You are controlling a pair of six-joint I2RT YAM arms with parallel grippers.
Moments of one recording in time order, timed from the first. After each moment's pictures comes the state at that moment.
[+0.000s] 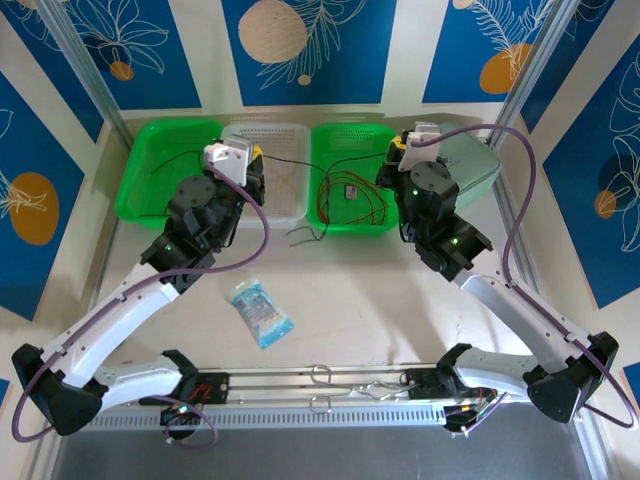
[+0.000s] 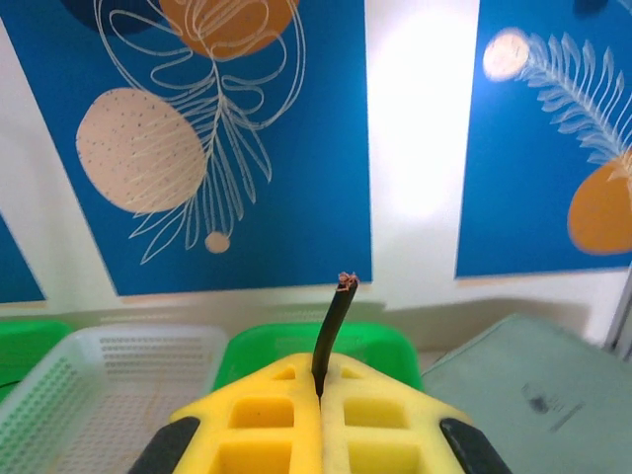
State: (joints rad) left arm -0.70 1.10 1.14 0.03 -0.40 0.11; right arm 0.66 1.13 1.19 -0.06 0.64 0.06
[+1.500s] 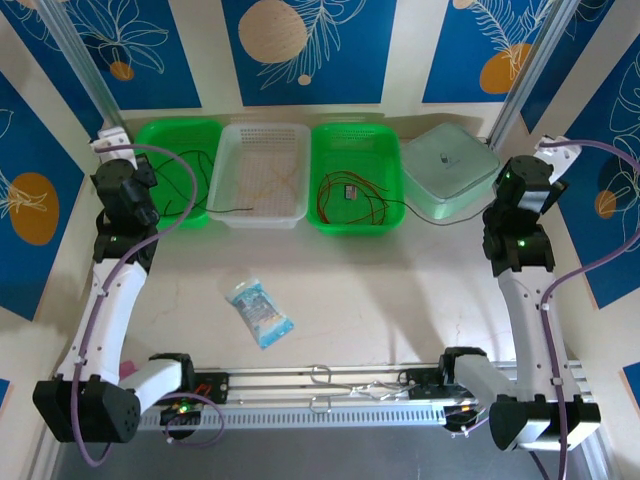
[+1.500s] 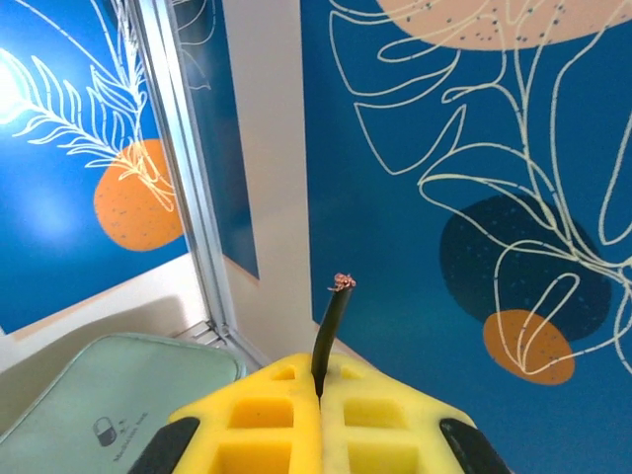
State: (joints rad) left arm -0.02 1.07 1.08 -0.03 -0.54 0.08; right arm -0.04 0.99 1.15 -0.29 0.71 0.12
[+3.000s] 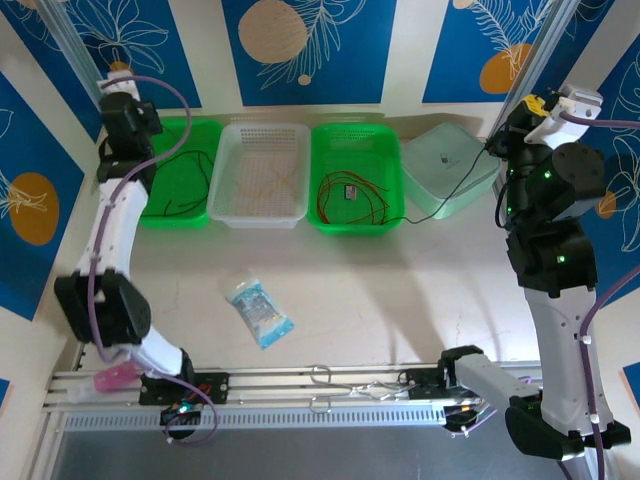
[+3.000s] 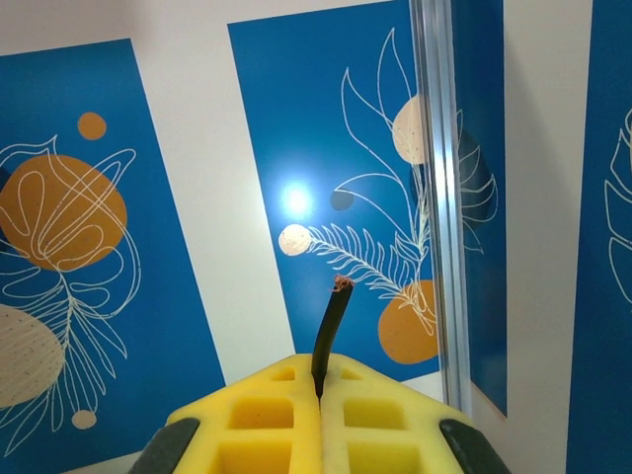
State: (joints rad) left arm 0.08 1.67 1.59 -0.16 -0.29 -0.03; right arm 0.17 0.99 1.57 -0.39 0.39 0.09
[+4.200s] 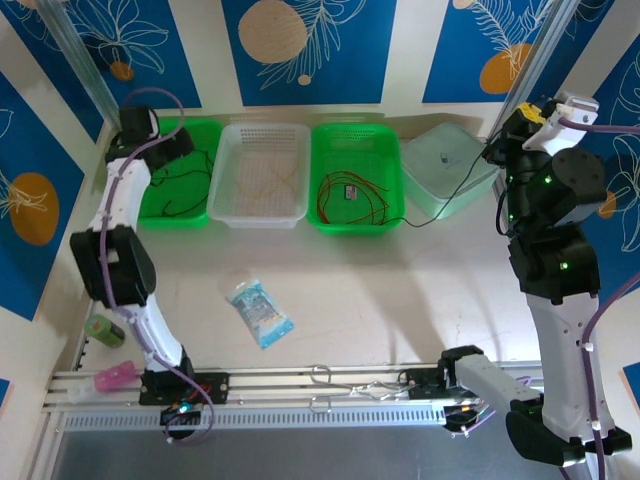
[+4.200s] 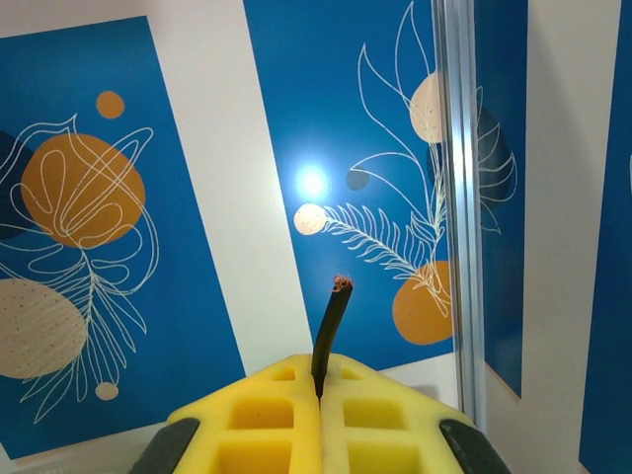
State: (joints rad) left arm 0.12 1.83 1.75 -0.52 0.06 -0.28; right arm 0.17 0.97 1.56 -0.45 0.35 0.12
